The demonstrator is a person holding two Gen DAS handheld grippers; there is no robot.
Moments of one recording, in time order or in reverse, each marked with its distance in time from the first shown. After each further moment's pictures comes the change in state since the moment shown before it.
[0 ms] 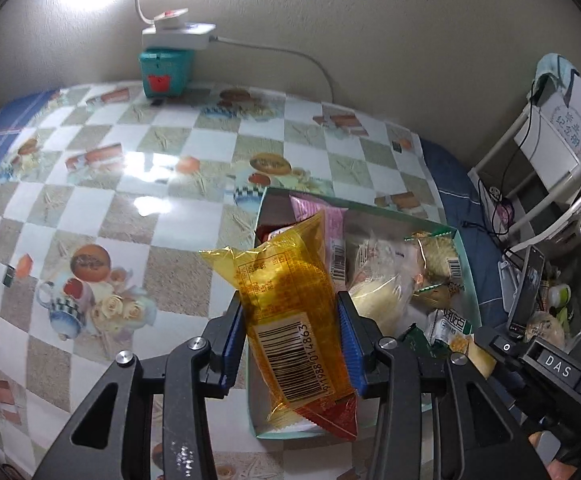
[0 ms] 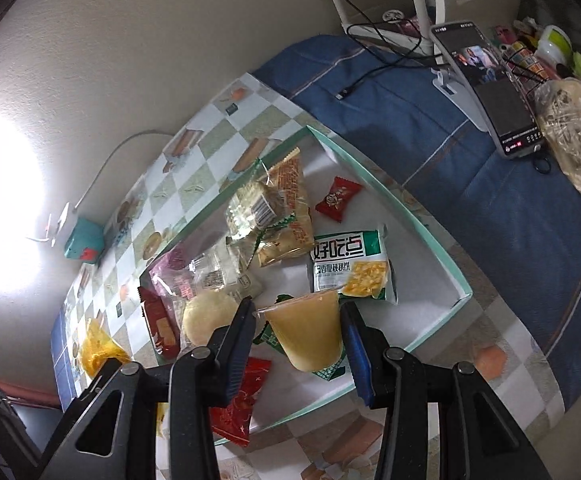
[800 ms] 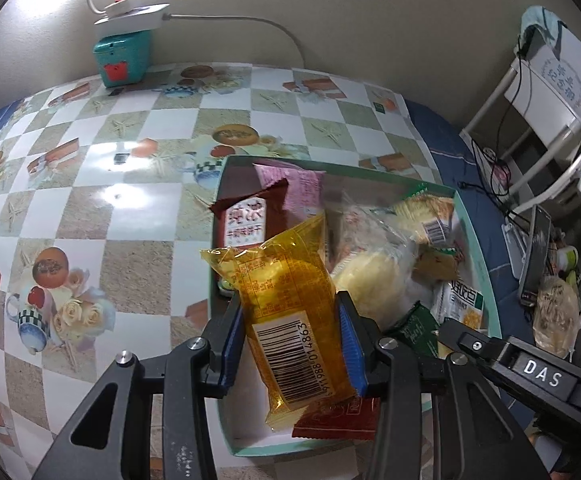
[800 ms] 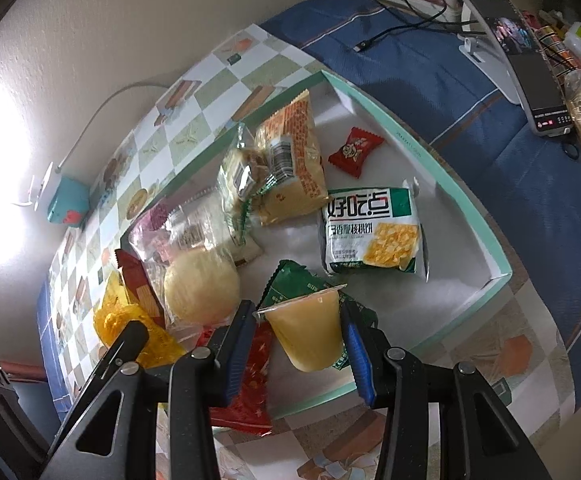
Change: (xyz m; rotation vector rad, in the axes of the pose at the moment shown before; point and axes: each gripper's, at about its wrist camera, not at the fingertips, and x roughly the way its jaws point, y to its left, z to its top) left arm 0.036 -0.023 -0.011 0.115 0.065 -0.014; right arm 0.038 0.012 -0.012 -0.059 0.121 -0.032
